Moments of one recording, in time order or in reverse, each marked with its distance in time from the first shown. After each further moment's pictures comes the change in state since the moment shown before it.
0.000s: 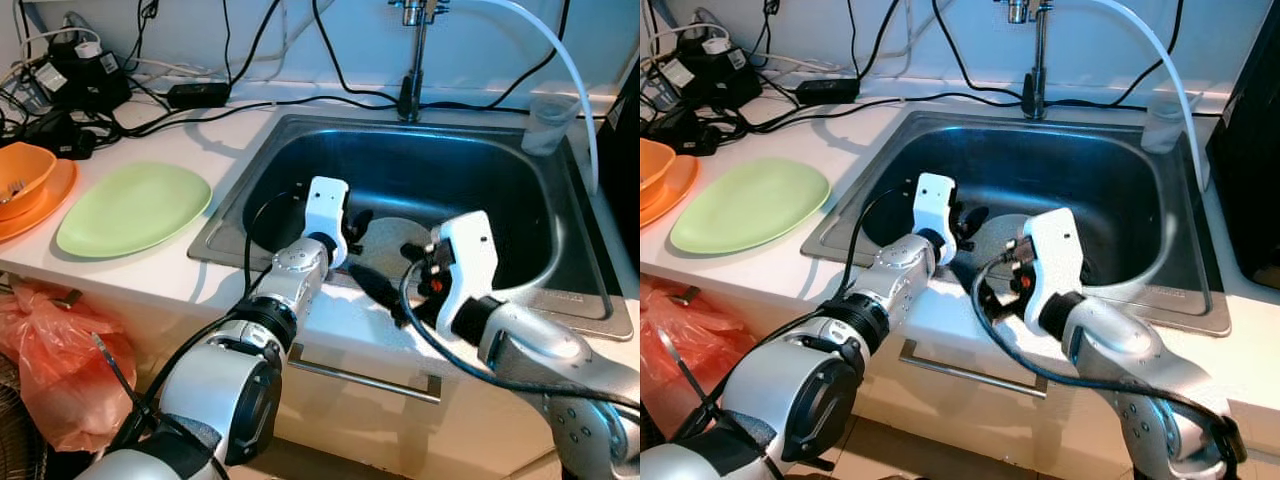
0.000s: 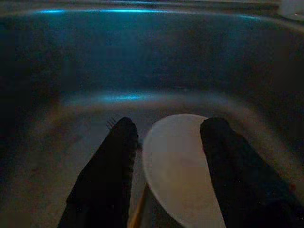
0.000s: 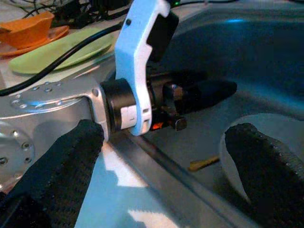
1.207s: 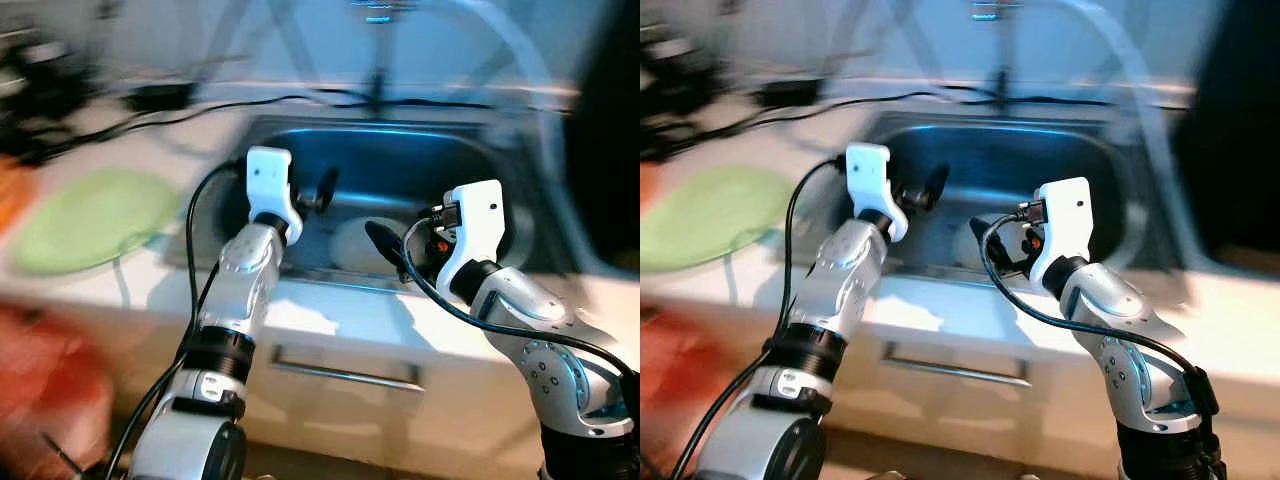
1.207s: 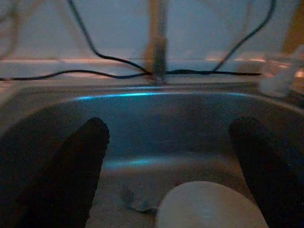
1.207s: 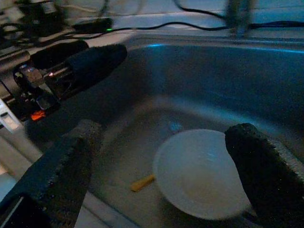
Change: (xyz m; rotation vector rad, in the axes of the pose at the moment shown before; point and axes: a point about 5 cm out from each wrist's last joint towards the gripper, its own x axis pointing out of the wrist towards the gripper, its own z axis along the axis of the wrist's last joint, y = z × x) left arm -0.043 0.043 0.042 0.052 -0.281 0.120; right arm 0.023 -0.027 0.012 0.001 -0.092 -0.139
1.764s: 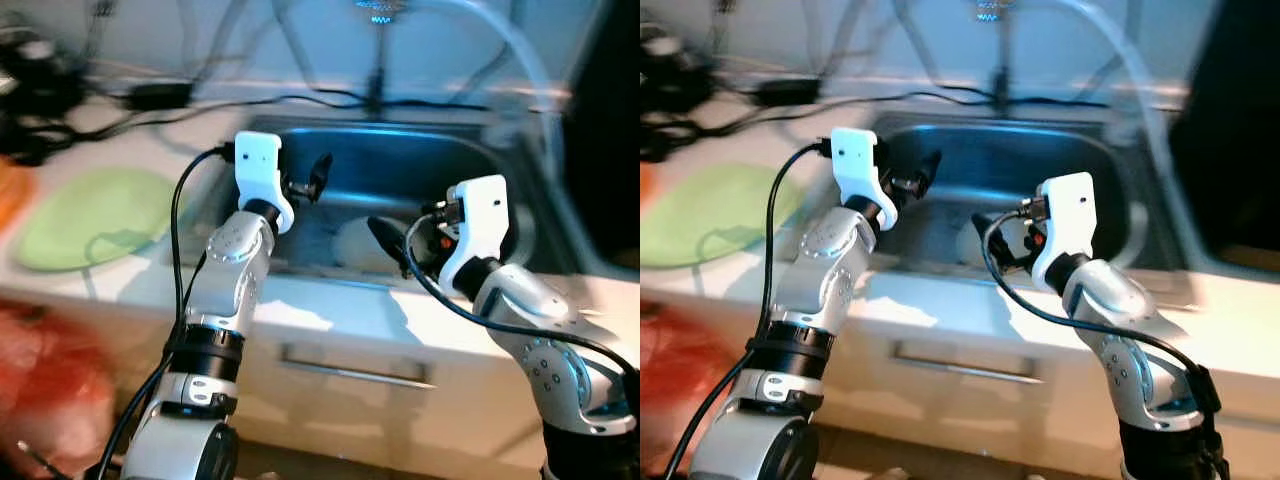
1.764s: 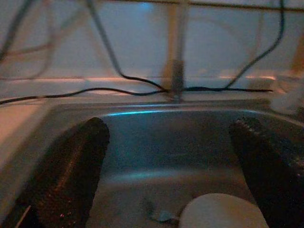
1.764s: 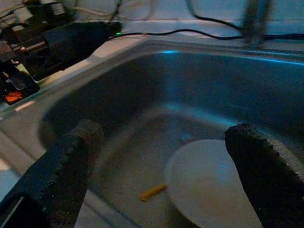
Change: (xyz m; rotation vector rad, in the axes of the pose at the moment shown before) left arm -0.003 0.007 0.024 0.016 -0.026 0.004; right arm 0.001 0.000 0.003 -0.008 -0.017 0.004
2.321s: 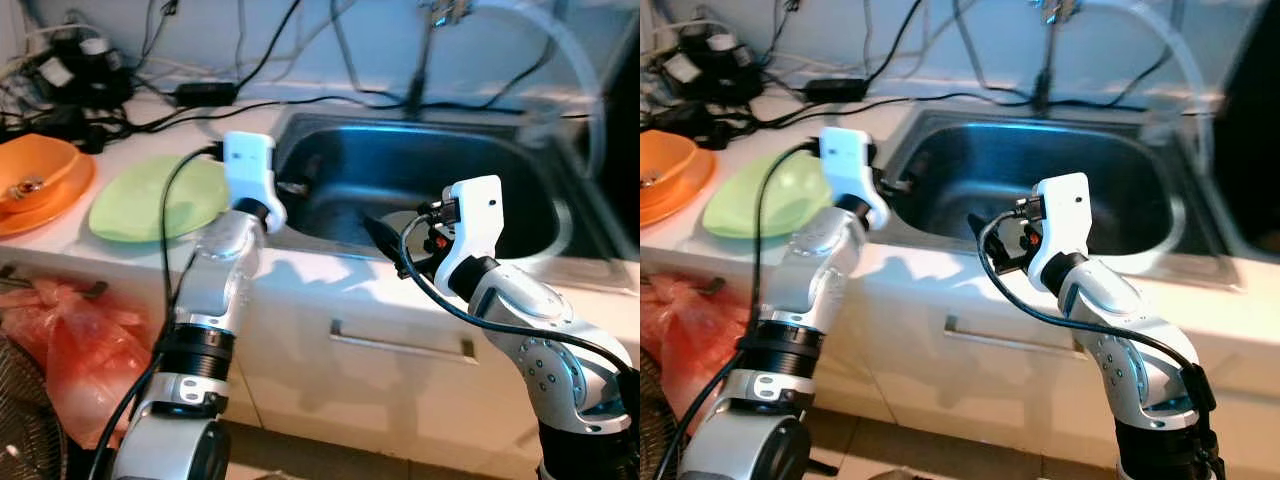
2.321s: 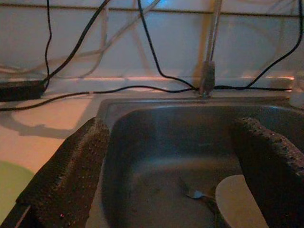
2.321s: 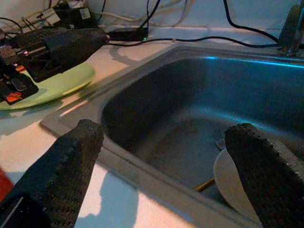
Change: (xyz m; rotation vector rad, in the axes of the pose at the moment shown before) left arm -0.002 0.008 0.000 0.020 0.020 0.028; right arm 0.001 0.002 0.000 -0.001 -0.007 0.006
